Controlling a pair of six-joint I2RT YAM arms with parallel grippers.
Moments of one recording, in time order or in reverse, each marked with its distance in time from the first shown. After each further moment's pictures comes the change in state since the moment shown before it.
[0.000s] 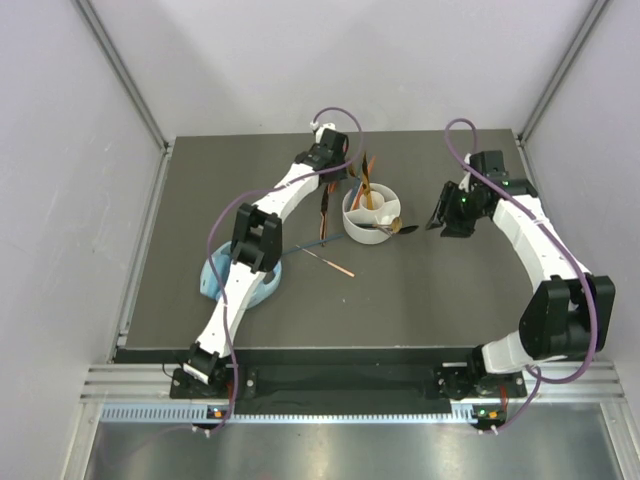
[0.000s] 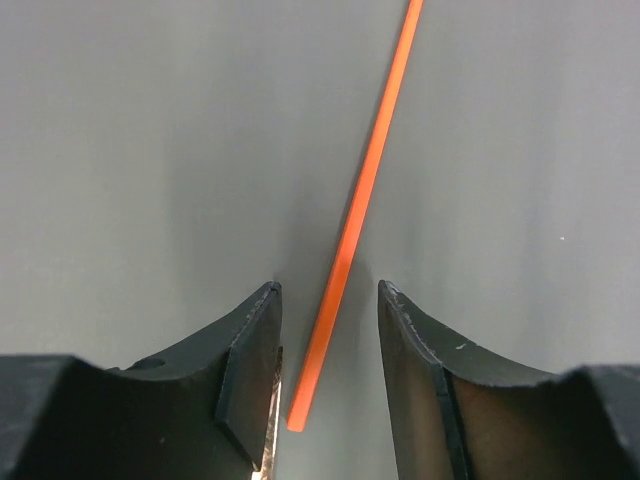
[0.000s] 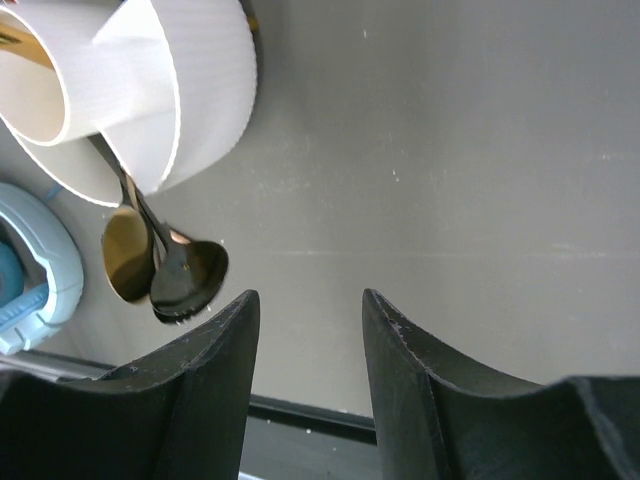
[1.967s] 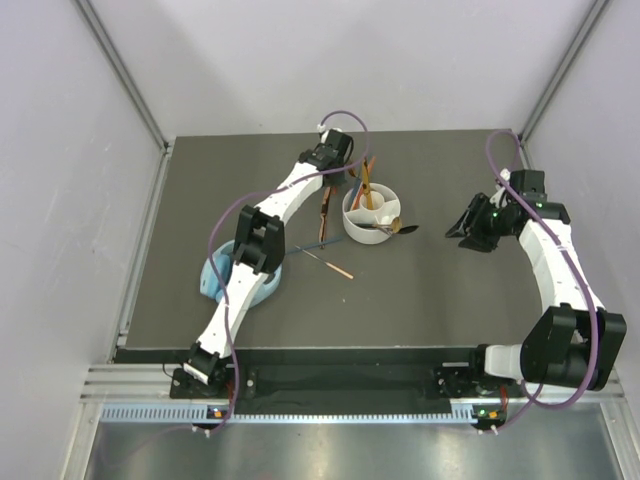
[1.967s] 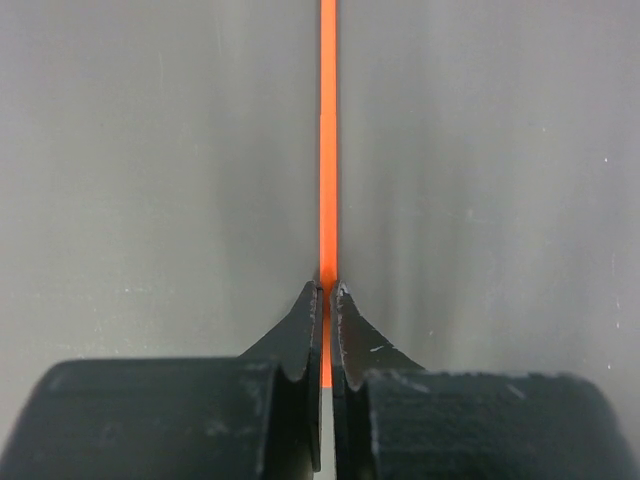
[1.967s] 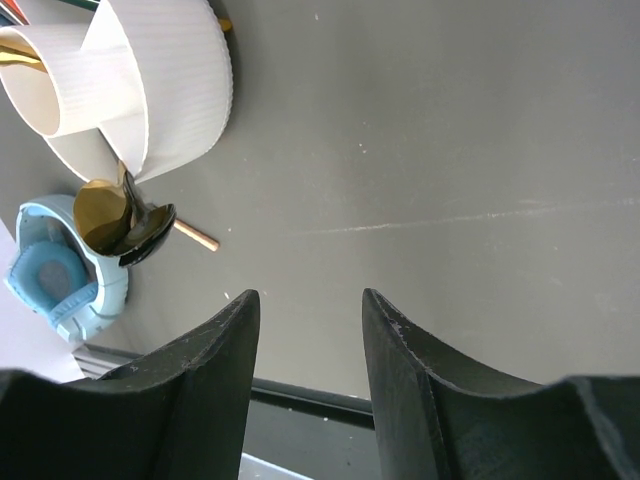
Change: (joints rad) left arm -0.034 0.020 0.072 -0.171 -0.033 0.074; right arm -0.225 -0.169 -0.175 0.023 -0.171 -0.017
